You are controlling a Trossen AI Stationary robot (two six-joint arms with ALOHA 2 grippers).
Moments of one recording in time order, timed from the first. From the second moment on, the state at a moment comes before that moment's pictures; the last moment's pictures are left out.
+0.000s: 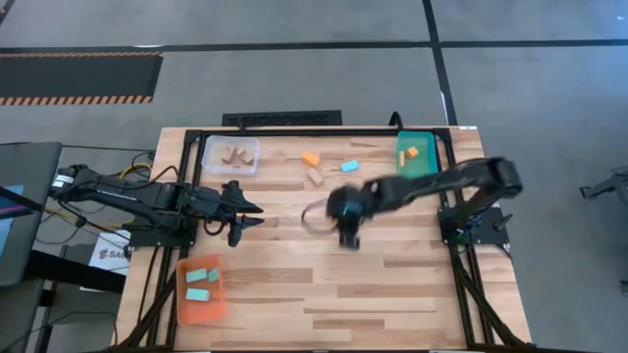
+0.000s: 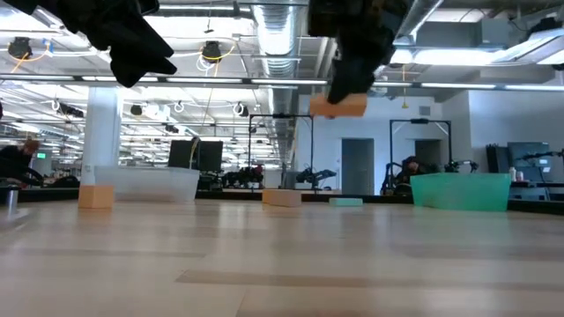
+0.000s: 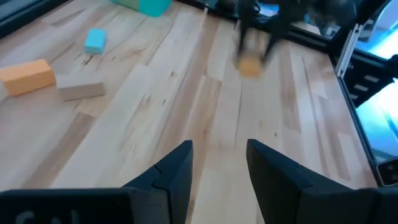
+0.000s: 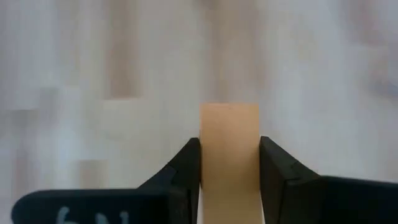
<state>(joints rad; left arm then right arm) -0.16 0.79 0.56 -0.28 -0.18 -0.41 0.11 1.70 1.30 -0.64 -0.03 0.19</state>
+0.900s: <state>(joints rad) 0.04 0.79 0.56 -0.27 -0.22 -0.57 -0.92 1.24 0.95 -0.93 0.18 0.27</state>
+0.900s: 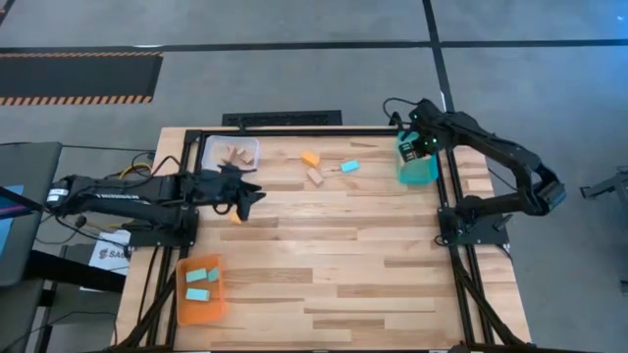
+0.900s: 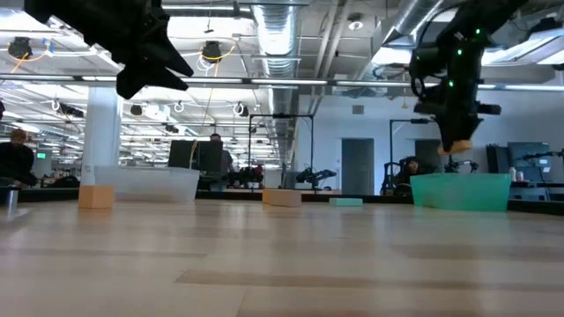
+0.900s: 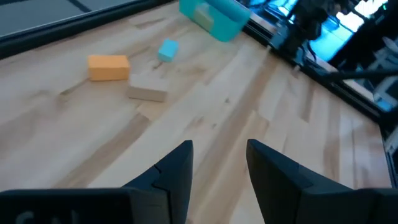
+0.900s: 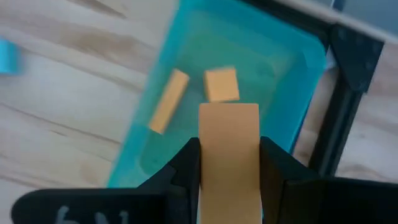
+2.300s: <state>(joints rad) 0.22 0.79 0.56 -0.62 -0.13 -0.82 -0.78 1.20 0.94 -0.83 0.08 0.36</state>
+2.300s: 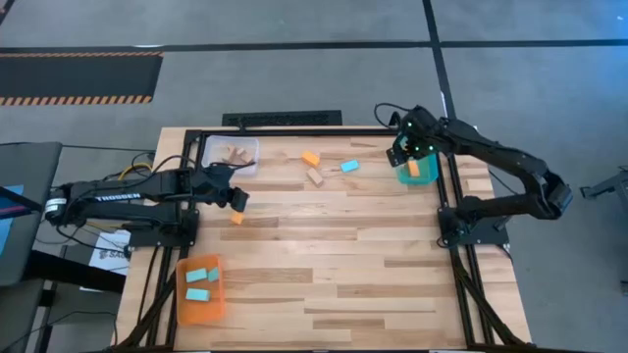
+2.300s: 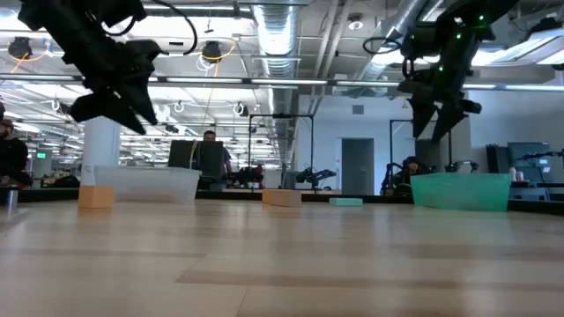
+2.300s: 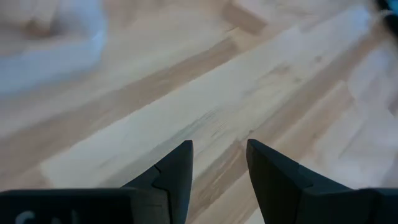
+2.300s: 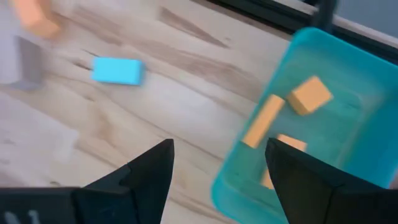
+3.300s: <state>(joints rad) 0.16 1.00 0.56 -0.82 -0.10 -1.11 -0.51 1.15 0.94 -0.70 0.07 0.42</state>
